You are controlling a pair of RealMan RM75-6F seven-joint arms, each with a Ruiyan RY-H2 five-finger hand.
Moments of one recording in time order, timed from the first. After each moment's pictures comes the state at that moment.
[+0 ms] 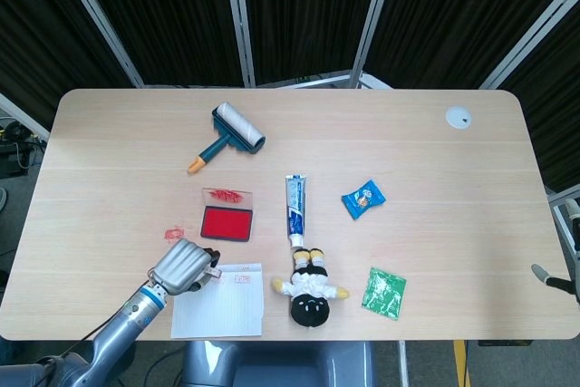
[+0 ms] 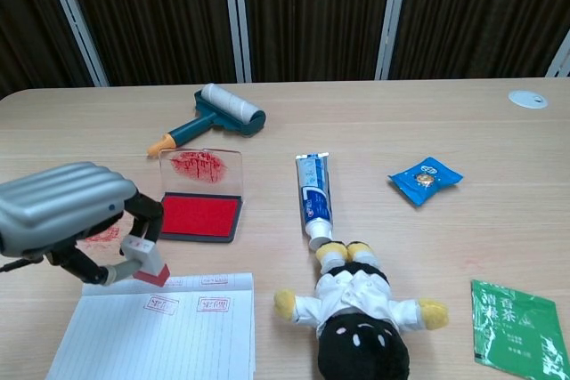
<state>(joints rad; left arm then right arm) -0.53 -1.49 0.05 -1.63 1.43 1.05 0.46 0.06 -1.01 0.15 -1.67 -1.26 1.44 -0.06</state>
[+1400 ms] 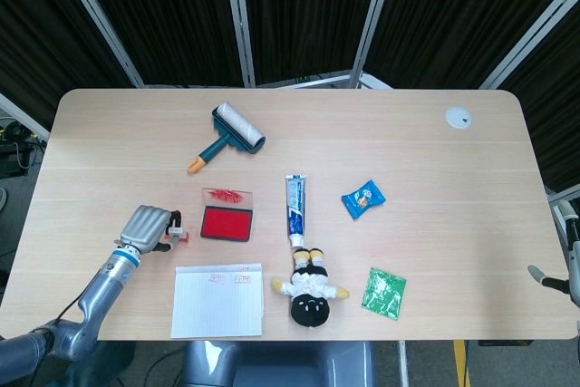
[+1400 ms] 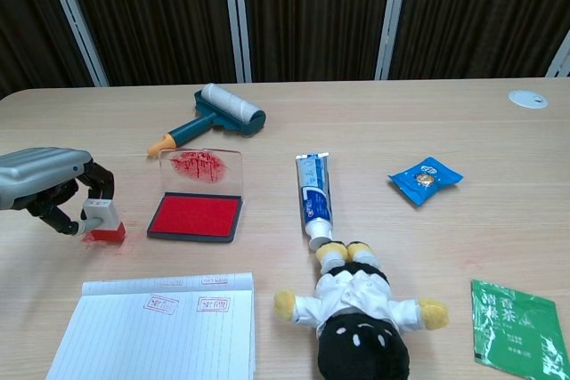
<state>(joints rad) -0.57 -1.55 -0.05 -1.27 1.24 0.91 0.20 0.07 -1.03 0.15 -1.66 -1.25 1.42 -0.11</state>
